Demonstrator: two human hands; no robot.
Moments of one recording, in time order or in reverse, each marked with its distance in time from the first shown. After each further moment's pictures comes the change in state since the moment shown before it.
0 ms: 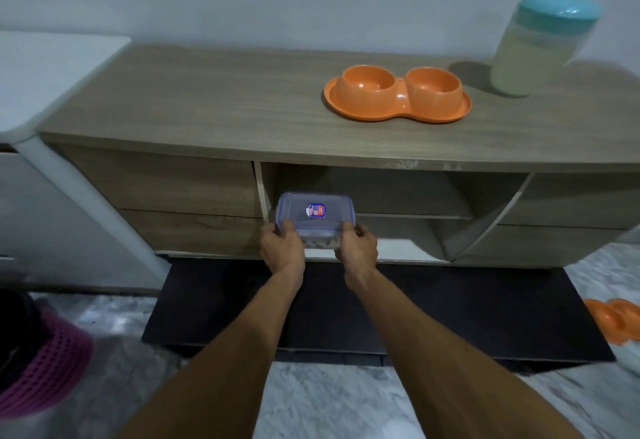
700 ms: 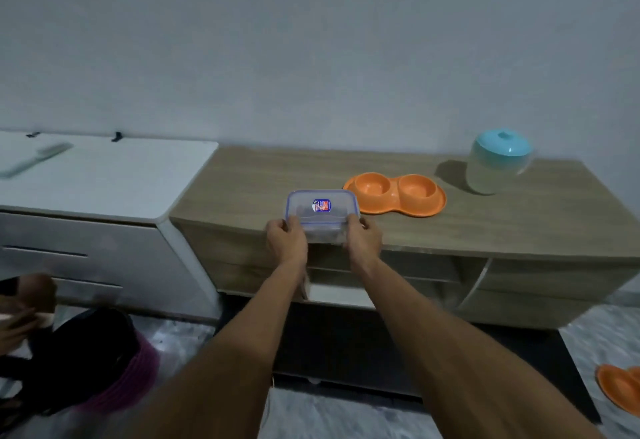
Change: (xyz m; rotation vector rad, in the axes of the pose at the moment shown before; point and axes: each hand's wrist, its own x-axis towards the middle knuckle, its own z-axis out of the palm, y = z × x) left_hand -0.093 0.223 -0.063 -0.055 0.099 0.161; right_hand -0.130 -0.208 -0.013 0.042 -0.089 -0.168
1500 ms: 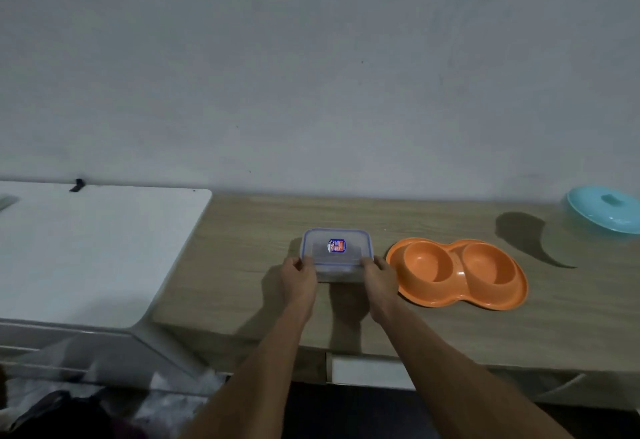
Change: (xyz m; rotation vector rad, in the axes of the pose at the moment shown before) left_hand 0.225 0.003 0.083 0.189 -0.163 -0.084; right_hand 0.172 -0.011 0.138 -0.128 0.007 0.113
